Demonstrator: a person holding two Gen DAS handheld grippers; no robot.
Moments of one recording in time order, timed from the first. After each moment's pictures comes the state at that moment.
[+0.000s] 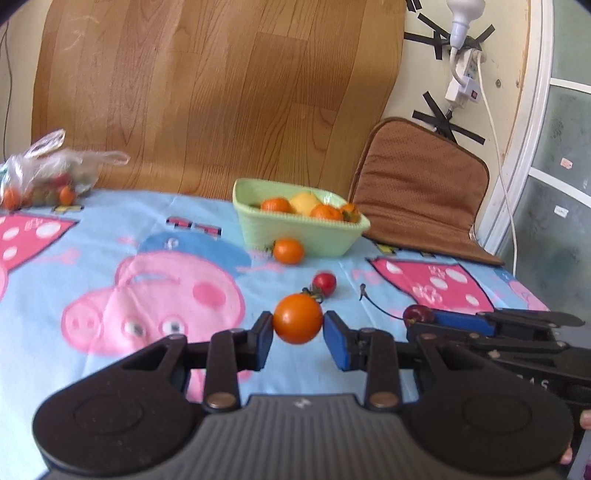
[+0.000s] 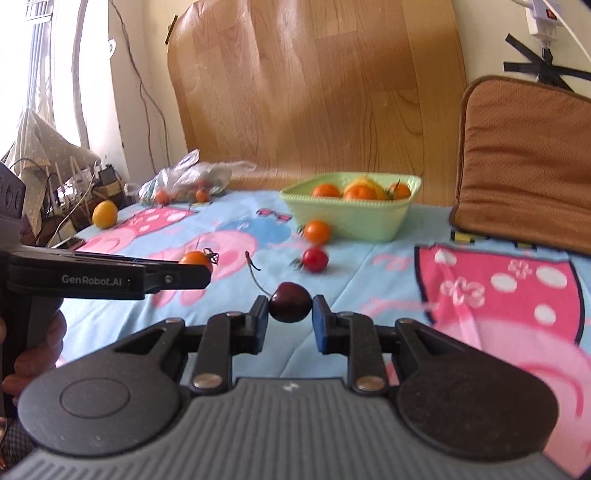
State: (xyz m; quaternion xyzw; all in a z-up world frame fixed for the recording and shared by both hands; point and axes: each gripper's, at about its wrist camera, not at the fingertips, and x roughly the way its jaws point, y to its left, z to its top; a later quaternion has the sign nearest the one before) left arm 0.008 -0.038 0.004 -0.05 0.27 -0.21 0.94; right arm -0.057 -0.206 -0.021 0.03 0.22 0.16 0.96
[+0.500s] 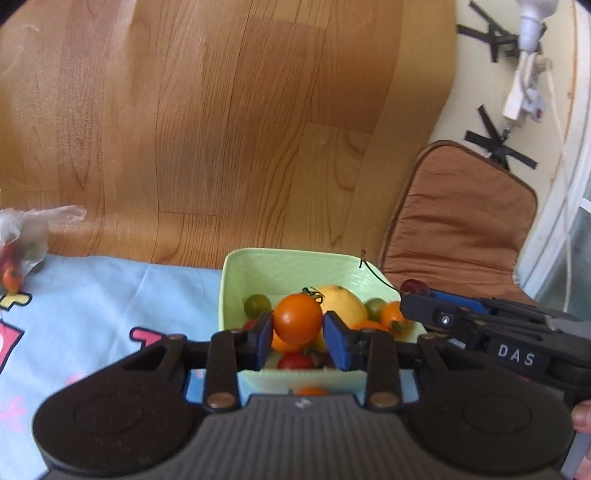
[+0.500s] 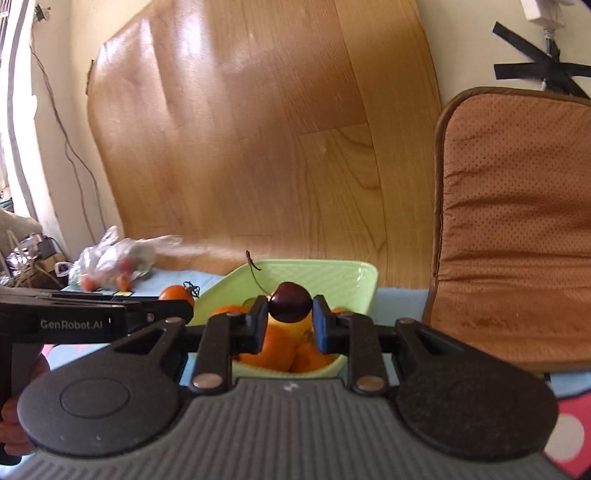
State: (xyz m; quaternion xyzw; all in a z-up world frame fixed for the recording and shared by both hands) left arm 0.178 -0.083 0.027 -0.03 0.29 -0.20 0.94; right arm 0.106 -0.253 0.000 0.08 0.20 0.12 0.97
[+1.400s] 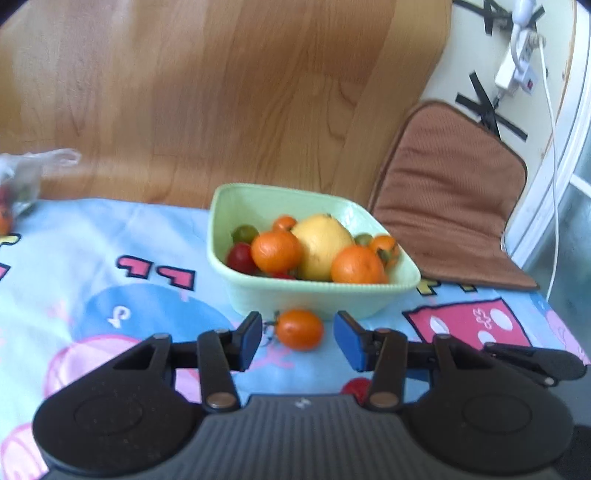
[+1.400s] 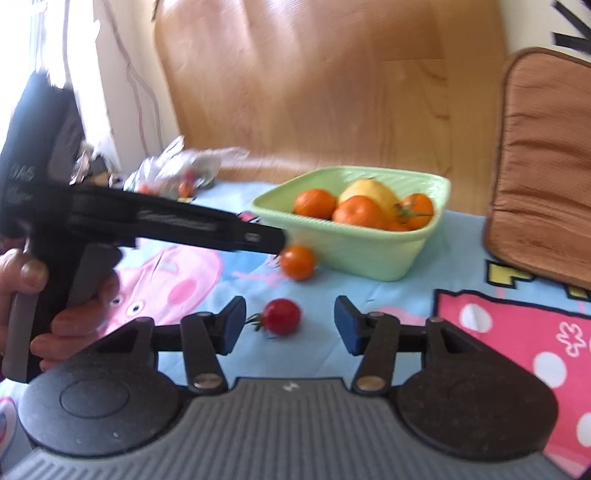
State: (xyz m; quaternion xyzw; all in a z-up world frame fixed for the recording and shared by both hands) left arm 0.144 -0.080 -0.003 -0.04 0.33 -0.22 0.92; right arm 0.043 -0.206 -0.031 0.02 0.27 0.20 0.94
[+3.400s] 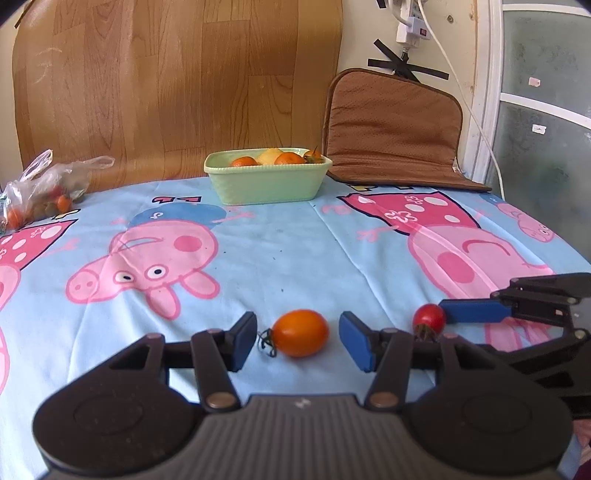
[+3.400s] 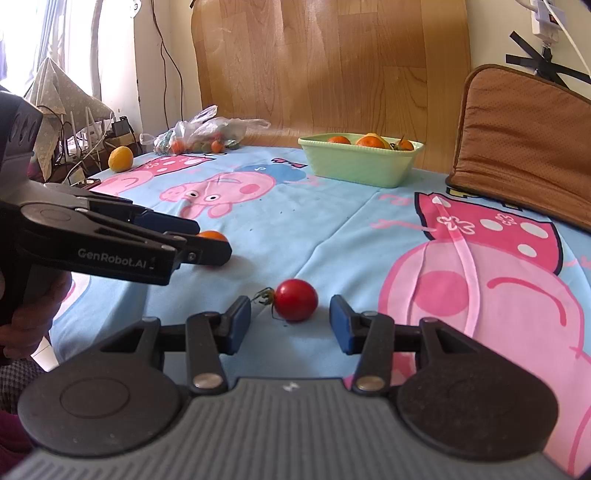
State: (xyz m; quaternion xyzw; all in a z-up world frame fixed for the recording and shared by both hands) left arm -0.063 -0.067 -0.024 0.06 0.29 -0.21 0.93; right arm -0.128 -0.189 -0.054 -0.01 0.26 0.16 0.95
